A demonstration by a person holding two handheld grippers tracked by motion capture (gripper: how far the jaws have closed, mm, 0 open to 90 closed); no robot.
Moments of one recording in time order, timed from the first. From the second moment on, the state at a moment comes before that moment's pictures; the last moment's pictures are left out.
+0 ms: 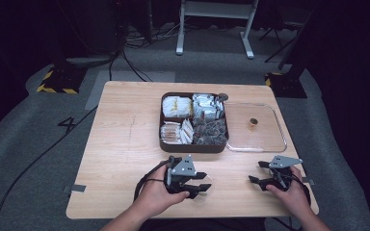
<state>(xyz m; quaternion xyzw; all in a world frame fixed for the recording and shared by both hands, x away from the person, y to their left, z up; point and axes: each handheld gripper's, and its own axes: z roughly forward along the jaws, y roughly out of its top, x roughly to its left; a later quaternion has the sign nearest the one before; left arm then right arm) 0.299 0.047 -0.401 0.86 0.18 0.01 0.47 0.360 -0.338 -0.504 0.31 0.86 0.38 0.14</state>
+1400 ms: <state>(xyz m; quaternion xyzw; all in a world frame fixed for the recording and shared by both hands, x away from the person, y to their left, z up) 0.326 0.155 -0.401 0.85 0.32 0.16 0.40 0.361 -0.337 -0.504 0.31 0.86 0.38 0.14</state>
